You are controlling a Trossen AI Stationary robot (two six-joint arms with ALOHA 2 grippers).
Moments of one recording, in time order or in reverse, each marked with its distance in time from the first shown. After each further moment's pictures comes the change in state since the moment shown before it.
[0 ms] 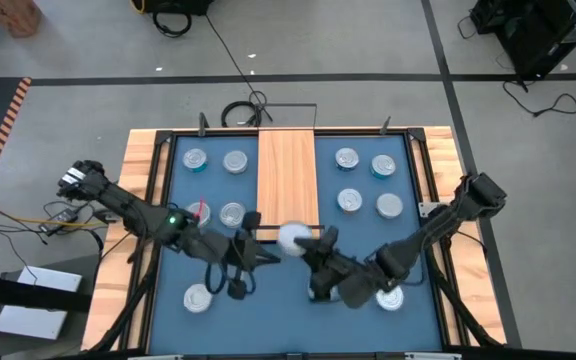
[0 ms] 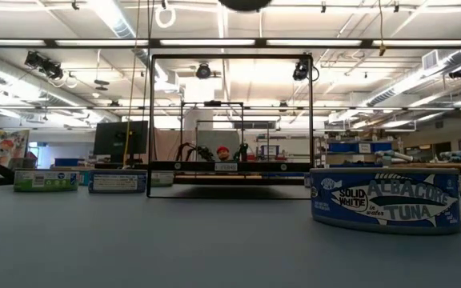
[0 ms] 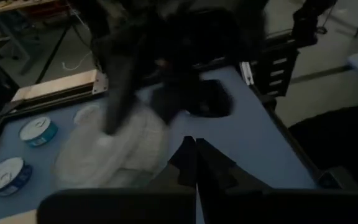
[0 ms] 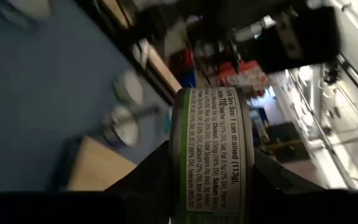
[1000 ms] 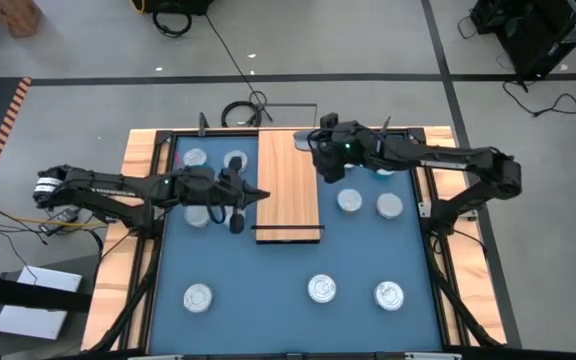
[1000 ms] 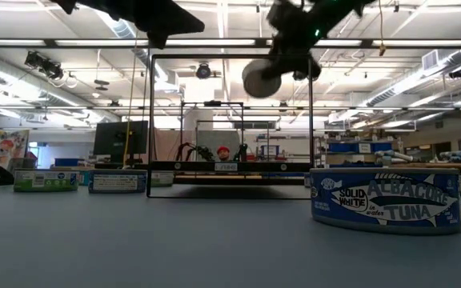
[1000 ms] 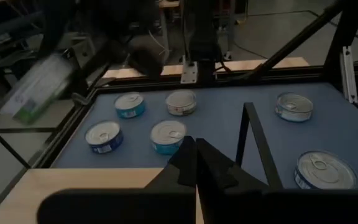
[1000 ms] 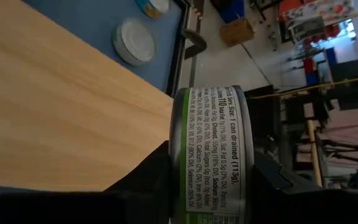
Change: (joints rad) left arm 0.479 -0.274 -0.419 0.292 0.234 0.059; right arm -0.874 -0.232 -0.104 -0.168 -0.762 -0.248
